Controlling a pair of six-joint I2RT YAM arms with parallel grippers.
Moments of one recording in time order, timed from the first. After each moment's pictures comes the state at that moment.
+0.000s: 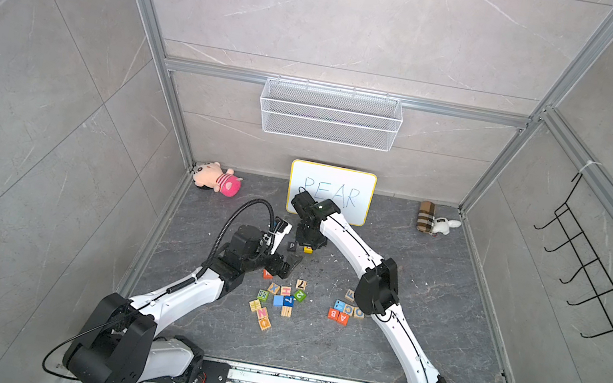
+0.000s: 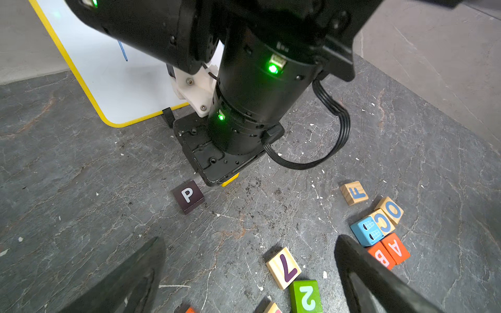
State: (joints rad) left arm -0.46 1.25 0.63 0.12 0.32 0.00; right arm 0.70 2.74 2.73 -1.33 0.12 0.61
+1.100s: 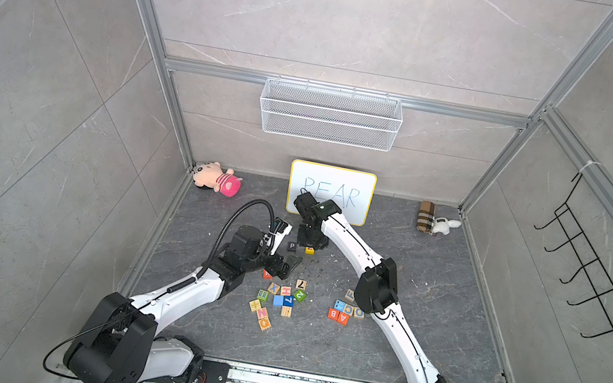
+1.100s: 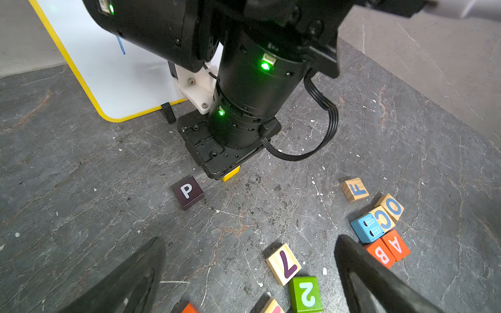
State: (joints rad) left arm -0.46 1.25 0.63 0.11 0.32 0.00; right arm 0.69 2.78 2.75 -1.33 0.10 0.60
